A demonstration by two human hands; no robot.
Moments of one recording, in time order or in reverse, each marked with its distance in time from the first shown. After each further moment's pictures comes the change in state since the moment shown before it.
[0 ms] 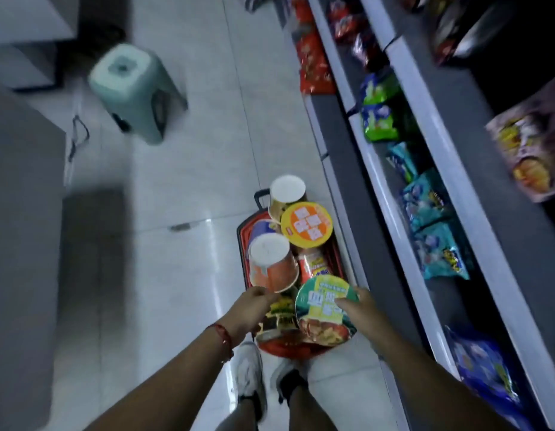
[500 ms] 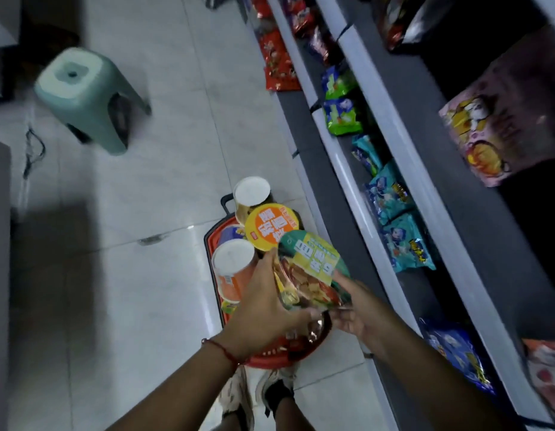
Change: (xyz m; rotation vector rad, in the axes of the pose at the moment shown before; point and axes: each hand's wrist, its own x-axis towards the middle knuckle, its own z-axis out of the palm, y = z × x) left_hand -0.006 0.060 0.074 0.037 -0.041 0.693; right_hand -0.006 0.001 -0.059 0.562 -0.103 0.072
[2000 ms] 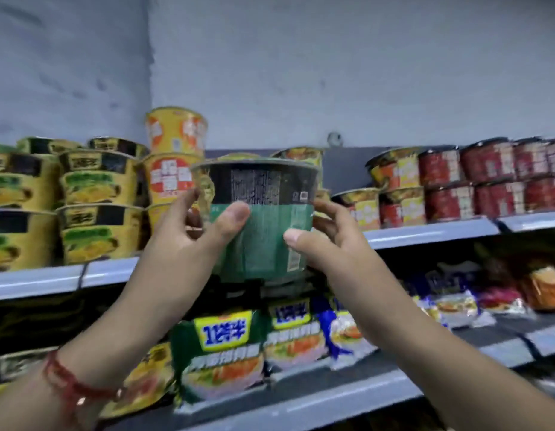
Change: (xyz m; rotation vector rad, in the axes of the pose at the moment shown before) left_hand -0.507 0.648 0.351 -0.213 -0.725 1.440; right_hand -0.861 0.170 -0.277 0.179 1.446 -1.667
